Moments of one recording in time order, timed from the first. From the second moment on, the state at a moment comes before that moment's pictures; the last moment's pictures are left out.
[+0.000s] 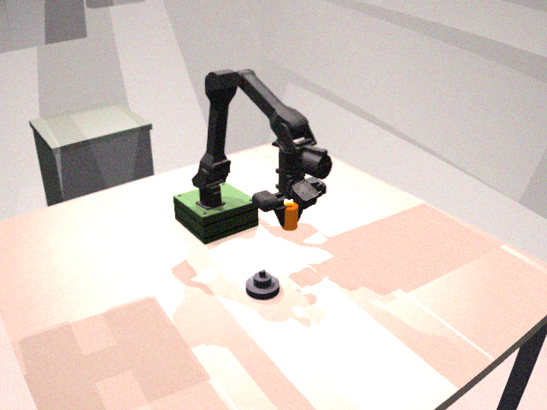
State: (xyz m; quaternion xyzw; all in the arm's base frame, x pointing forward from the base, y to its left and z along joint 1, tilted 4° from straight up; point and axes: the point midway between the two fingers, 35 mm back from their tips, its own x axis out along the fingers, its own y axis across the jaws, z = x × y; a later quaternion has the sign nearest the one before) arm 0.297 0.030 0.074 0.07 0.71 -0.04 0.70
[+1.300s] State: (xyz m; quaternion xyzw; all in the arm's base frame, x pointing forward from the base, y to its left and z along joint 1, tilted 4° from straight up) arm 0.324 -0.081 0.035 0.06 0.72 -0.03 0.69
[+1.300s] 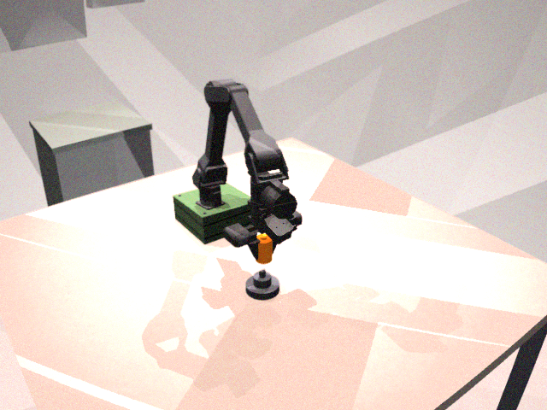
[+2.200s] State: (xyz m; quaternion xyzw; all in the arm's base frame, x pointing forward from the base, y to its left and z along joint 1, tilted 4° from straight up) arm 0.327 -0.089 0.010 0.06 0.71 -0.03 0.70
